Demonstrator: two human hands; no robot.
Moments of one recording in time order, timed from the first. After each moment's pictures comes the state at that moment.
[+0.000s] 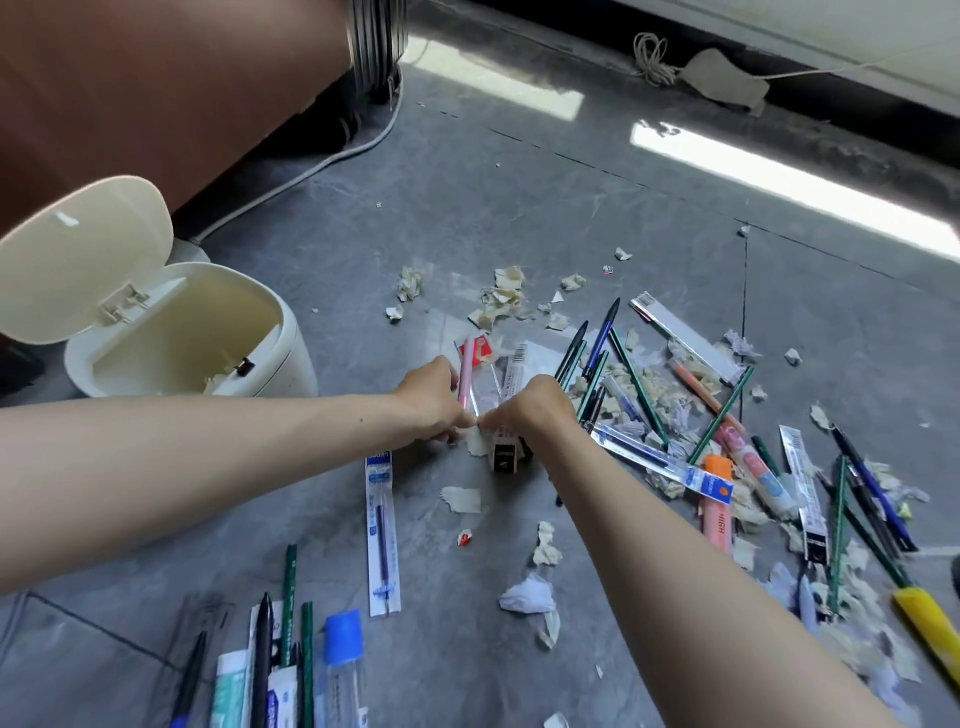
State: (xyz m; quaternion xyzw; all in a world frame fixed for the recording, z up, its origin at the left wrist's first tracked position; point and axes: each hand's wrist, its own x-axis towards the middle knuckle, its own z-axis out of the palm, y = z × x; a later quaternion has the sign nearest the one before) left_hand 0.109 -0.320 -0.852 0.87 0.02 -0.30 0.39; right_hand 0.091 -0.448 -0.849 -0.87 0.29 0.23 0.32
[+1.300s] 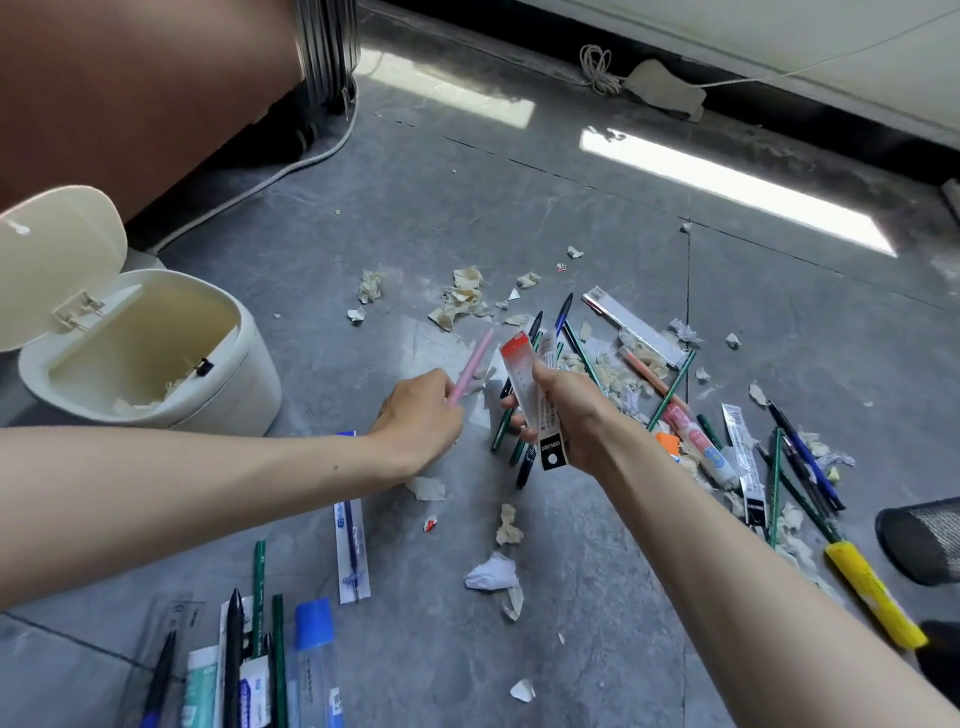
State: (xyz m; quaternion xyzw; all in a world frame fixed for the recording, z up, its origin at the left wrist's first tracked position) left_hand 0.069 -0.342 -0.834 0.94 -0.05 -0.18 0.30; right_hand 0.042 -0.498 -0.795 -0.61 0.31 0.19 0.70
